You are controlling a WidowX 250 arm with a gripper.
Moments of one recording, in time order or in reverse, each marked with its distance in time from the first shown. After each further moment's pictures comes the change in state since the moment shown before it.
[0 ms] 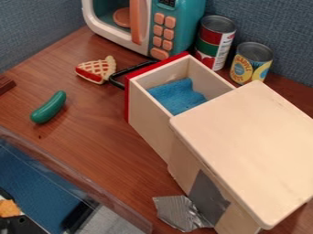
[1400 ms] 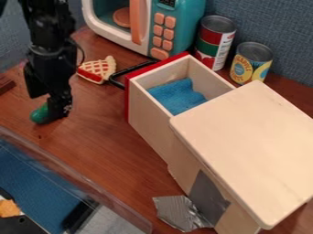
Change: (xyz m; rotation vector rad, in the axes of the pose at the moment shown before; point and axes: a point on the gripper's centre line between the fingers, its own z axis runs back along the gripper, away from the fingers) arm 0.009 -0.036 -0.162 0.288 0.152 0.272
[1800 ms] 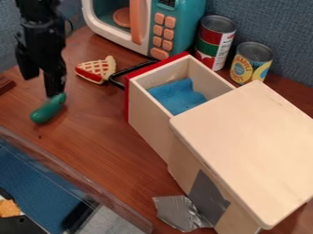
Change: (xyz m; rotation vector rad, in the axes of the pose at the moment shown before) arm 0.012 0.038 0.001 -0.089 -0.008 0.158
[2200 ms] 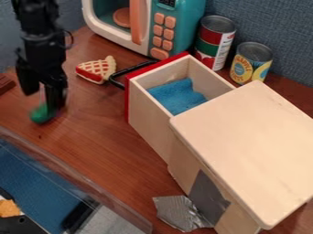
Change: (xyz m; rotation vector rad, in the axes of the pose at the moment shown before) arm -0.012 -0.019 -0.014 -0.048 0.031 0.010
